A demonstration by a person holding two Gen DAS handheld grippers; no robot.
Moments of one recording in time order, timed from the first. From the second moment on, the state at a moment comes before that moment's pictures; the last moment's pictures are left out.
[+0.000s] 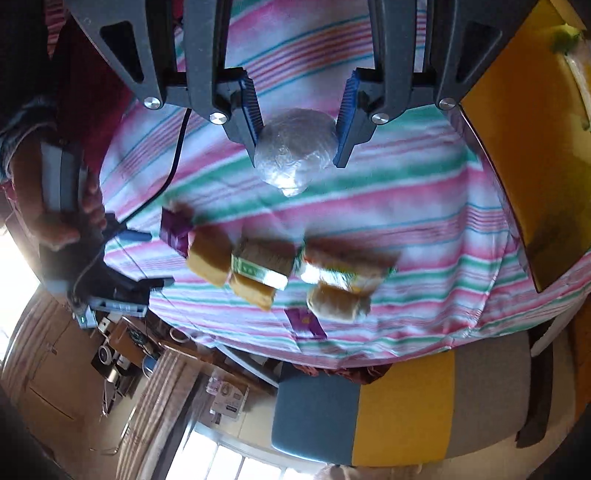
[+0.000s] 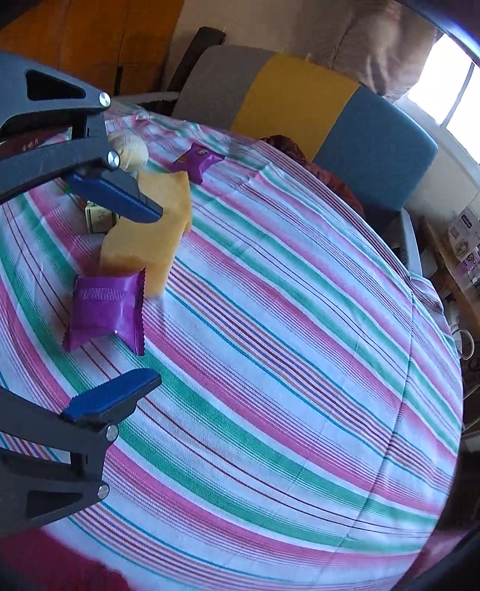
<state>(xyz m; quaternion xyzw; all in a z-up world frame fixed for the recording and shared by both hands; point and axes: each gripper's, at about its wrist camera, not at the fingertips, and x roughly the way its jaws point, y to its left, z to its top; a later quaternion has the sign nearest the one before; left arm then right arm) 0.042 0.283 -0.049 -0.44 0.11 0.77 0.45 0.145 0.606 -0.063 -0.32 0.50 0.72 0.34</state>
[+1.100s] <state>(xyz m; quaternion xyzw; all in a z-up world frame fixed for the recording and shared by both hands) 0.033 0.270 -0.081 -0.46 0.08 0.76 0.46 0.118 0.574 -0.091 -0.46 0.38 0.73 0.33</state>
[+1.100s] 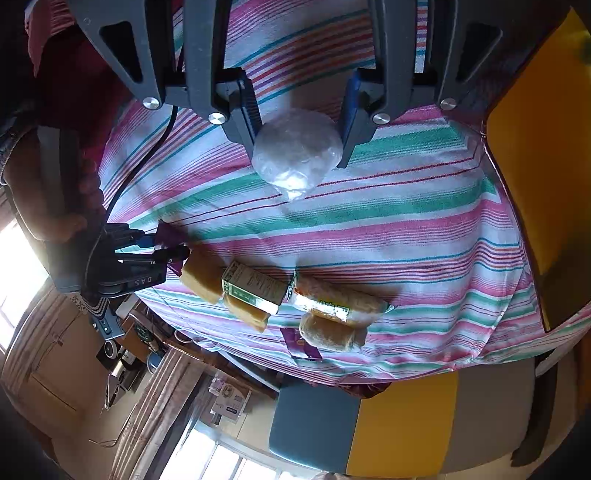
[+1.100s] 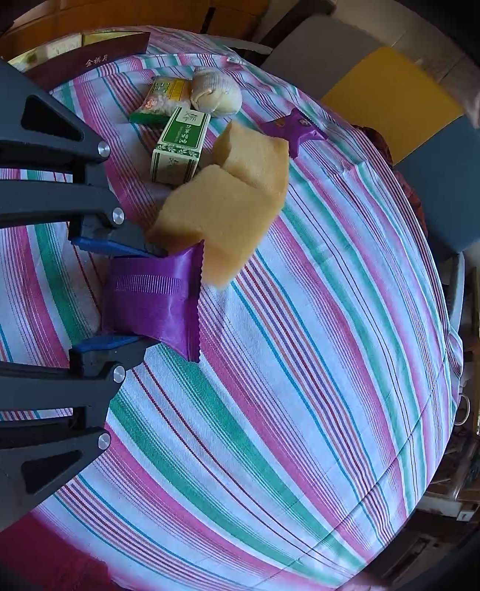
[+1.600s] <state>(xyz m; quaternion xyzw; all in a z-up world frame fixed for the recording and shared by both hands) 0.029 0.266 -0.090 -0.48 0.08 0.76 0.44 0.111 0.571 -0.090 -0.47 0.34 0.74 0.33</state>
